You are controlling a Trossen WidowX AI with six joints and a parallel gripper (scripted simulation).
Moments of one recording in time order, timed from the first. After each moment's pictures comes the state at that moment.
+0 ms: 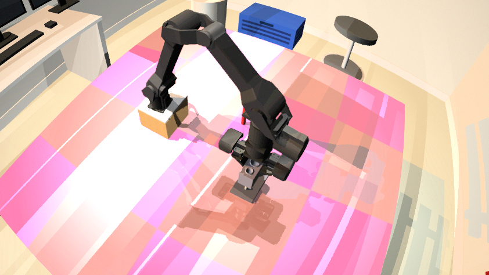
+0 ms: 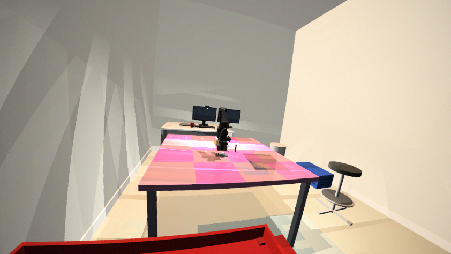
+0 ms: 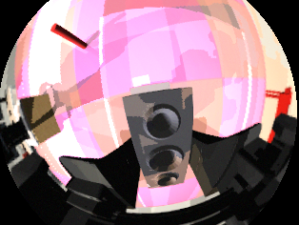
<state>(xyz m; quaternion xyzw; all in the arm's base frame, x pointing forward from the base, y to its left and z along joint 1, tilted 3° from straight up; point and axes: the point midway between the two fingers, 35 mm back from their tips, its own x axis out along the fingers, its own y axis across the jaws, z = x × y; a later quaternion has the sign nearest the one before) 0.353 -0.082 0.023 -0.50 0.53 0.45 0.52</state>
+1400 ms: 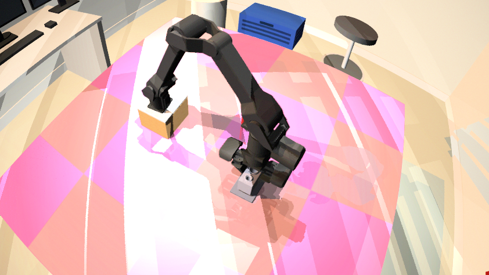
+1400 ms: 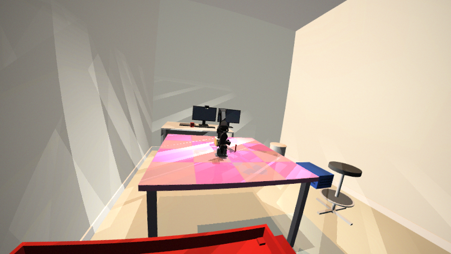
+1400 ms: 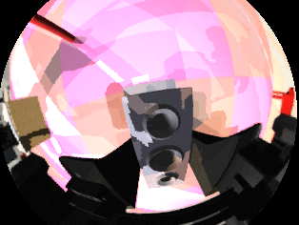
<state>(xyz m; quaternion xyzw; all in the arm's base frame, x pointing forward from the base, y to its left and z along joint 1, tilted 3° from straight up) 0.356 -0.084 -0.011 -0.50 0.53 0.44 0.52</state>
